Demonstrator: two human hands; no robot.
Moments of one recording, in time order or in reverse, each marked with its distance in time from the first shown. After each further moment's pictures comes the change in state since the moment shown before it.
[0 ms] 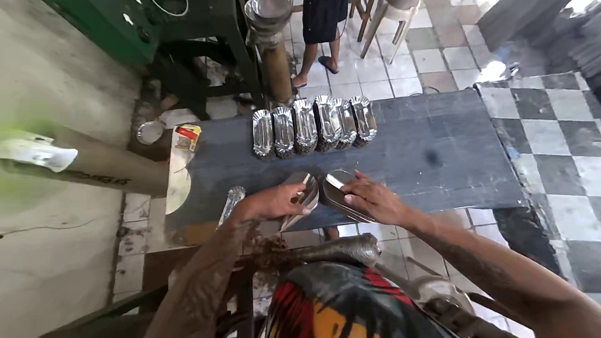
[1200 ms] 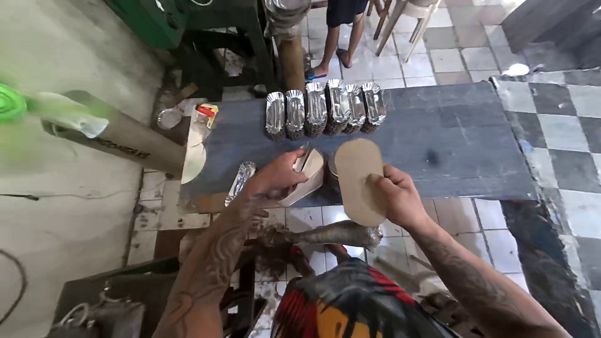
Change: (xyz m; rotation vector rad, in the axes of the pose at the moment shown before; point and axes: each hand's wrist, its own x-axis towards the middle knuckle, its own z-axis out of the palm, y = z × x) left_hand -0.012 0.001 0.021 0.075 0.372 0.064; right_hand -0.046 -0.079 0.018 0.750 0.459 0.336
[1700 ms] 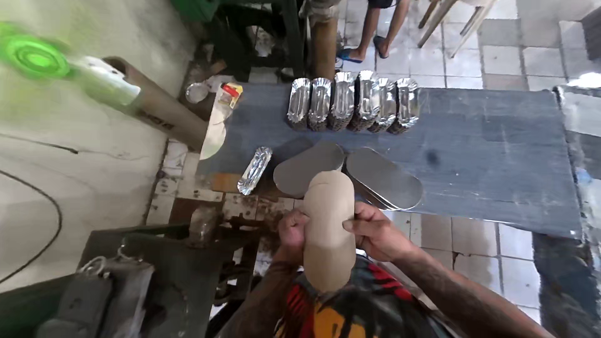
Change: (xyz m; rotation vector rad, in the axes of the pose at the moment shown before) left_hand -0.099 0.047 0.147 -1.260 0.921 0.046; right_hand -0.020 0.019 0.053 0.612 -0.563 0.269
